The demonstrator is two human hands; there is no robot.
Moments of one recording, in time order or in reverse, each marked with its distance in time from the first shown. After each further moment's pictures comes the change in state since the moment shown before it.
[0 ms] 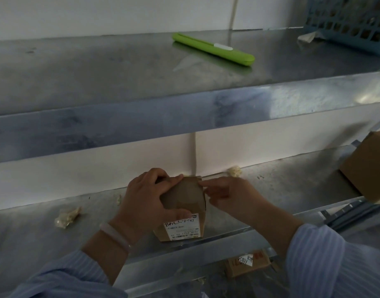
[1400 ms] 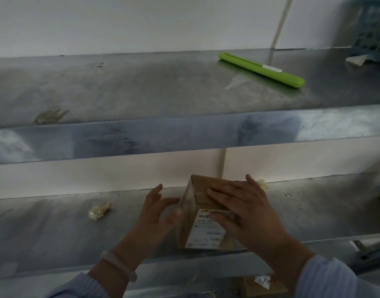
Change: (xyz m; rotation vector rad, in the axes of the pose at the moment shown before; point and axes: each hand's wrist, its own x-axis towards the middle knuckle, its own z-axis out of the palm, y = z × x) left_hand -0.056 -0.014 0.004 -0.657 0.077 -0.451; right_hand 0.002 -0.006 0.029 -0.462 0.333 -0.684
